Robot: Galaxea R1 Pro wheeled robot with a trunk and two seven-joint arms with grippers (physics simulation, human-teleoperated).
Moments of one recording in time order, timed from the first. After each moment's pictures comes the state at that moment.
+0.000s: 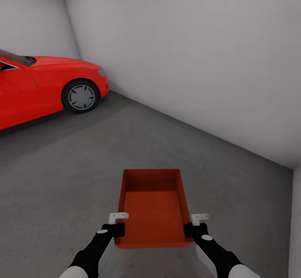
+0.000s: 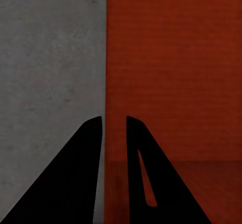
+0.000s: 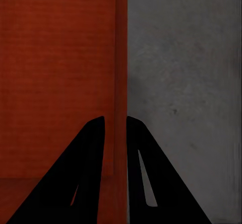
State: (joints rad) left arm -0.51 -0.14 0.02 -0.53 -0.01 0.21 0.10; right arm -0.55 -0.02 0.48 -0.42 -0.40 0.00 -0.19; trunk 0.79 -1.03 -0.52
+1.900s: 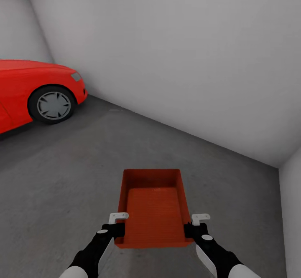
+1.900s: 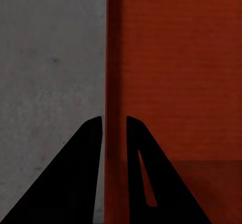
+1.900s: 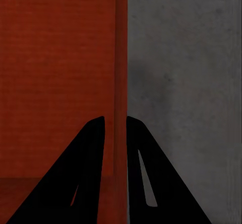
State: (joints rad) left arm -0.51 -0.14 0.02 -0.53 -0.01 0.21 0.10; right arm -0.55 -0.02 0.48 -0.42 -0.40 0.00 -0.19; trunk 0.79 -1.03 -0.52
